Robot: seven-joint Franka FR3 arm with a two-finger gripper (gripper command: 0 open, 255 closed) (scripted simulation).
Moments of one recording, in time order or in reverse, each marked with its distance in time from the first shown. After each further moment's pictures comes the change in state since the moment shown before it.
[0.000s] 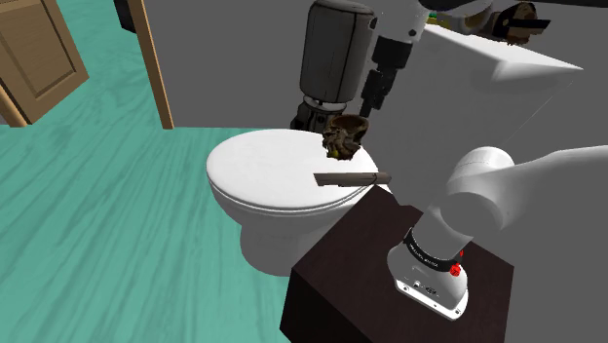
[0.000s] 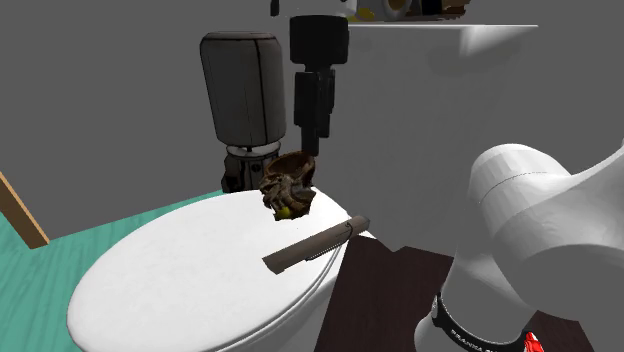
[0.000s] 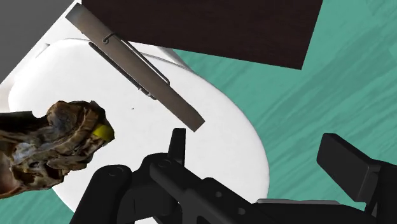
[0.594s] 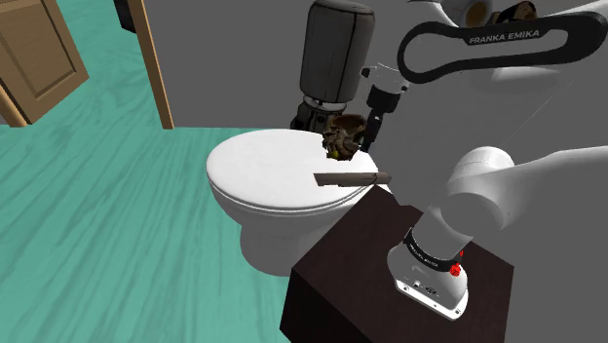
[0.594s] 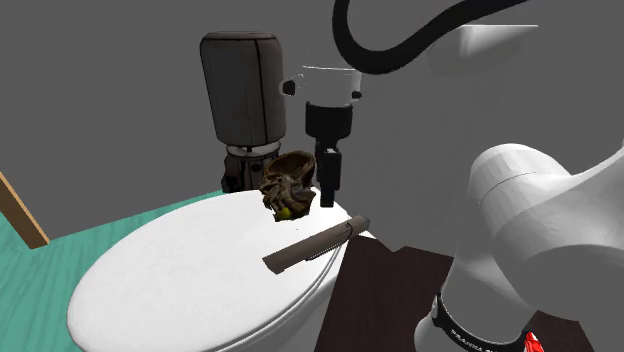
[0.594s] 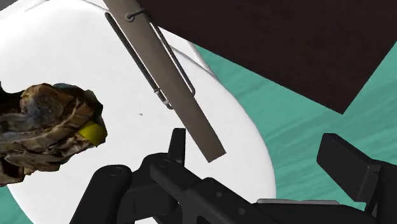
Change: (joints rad) arm 0.007 -0.009 -0.153 -0.280 -0.145 0.304 -0.311
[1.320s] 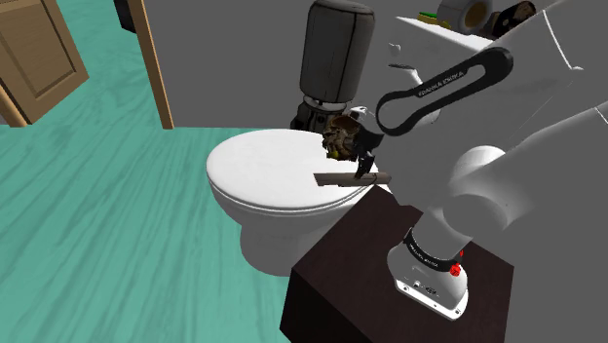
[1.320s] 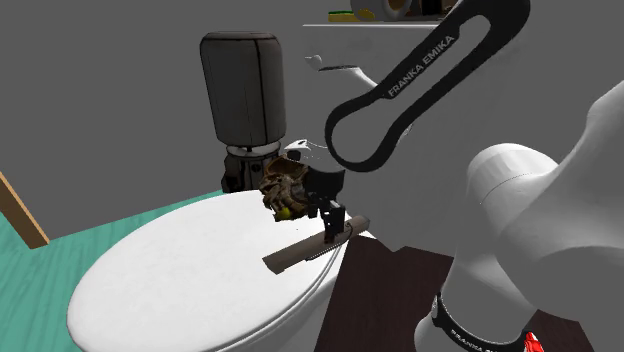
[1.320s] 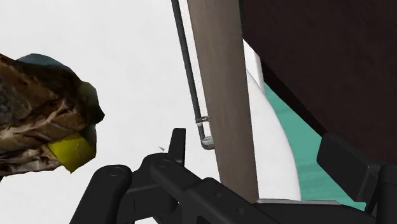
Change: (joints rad) arm 0.046 0.357 -0.279 -0.146 -0.164 0.553 -0.411
